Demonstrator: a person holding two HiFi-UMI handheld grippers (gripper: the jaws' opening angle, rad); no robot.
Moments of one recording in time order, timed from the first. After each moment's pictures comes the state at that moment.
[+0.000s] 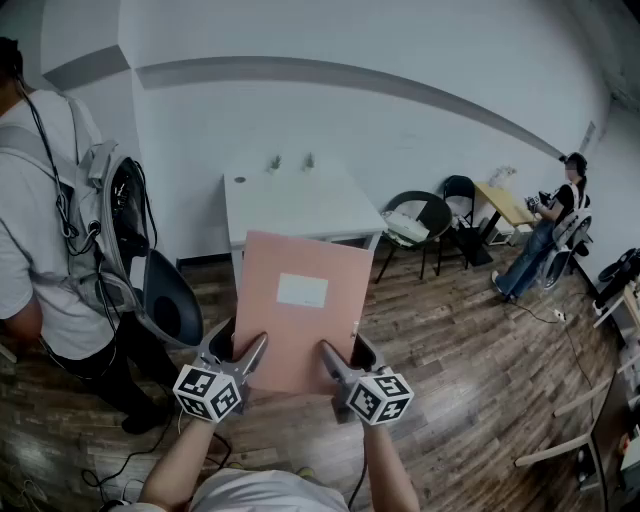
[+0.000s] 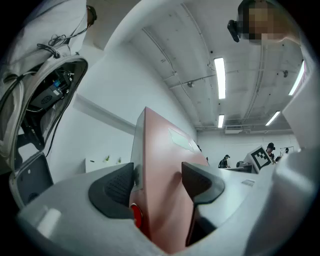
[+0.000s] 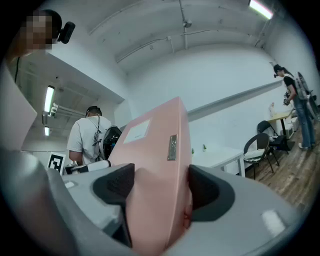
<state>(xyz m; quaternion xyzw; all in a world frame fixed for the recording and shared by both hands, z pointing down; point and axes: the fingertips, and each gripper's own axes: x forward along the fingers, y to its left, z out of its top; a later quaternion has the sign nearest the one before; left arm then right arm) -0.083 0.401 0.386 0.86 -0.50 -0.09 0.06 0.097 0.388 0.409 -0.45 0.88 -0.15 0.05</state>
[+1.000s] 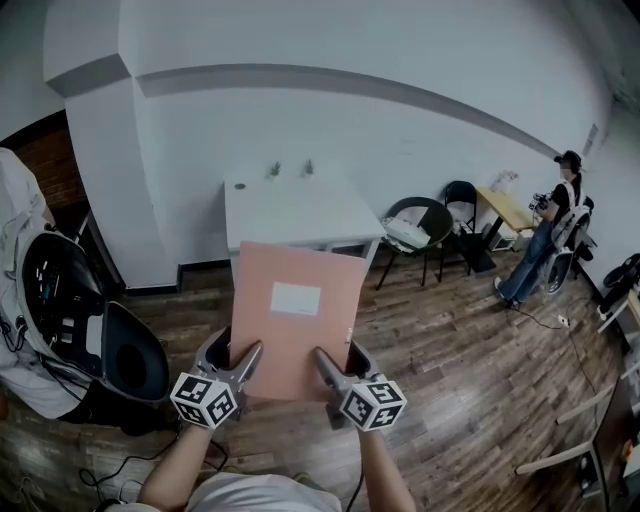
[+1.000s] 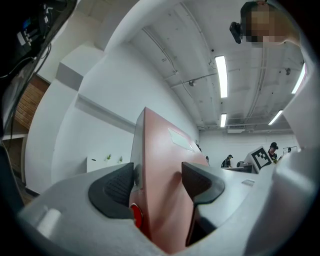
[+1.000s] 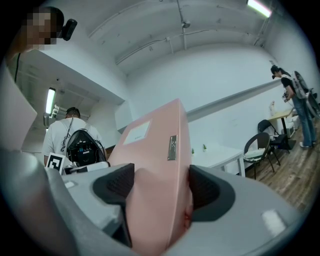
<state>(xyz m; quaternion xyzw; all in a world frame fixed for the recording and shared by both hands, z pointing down) -0.060 0.412 0.393 0.85 -0.51 -0.09 0.07 0.120 0.394 0.413 -0.44 0.88 -0.15 0.06</state>
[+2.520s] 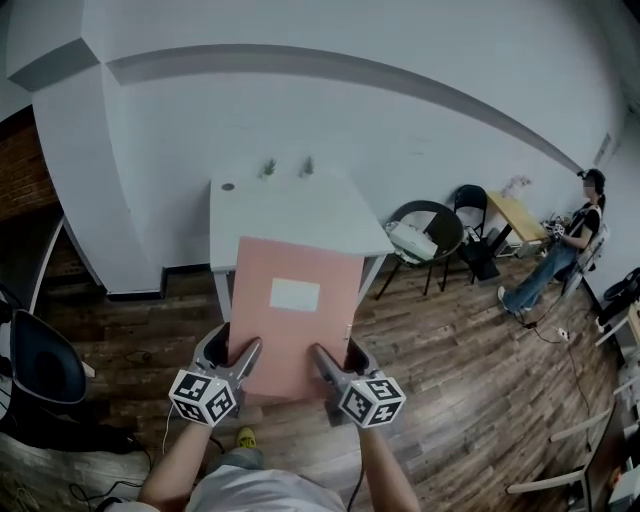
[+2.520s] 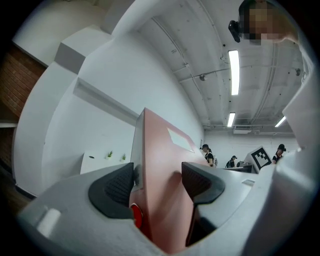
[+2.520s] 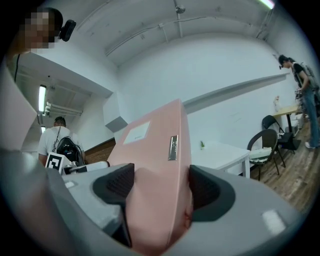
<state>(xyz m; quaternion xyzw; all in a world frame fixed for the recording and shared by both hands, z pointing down) -0.074 0.175 0.427 0.84 -0.52 -0.09 0.09 0.106 0.155 0.444 -0.44 0.88 -0.17 0.03</state>
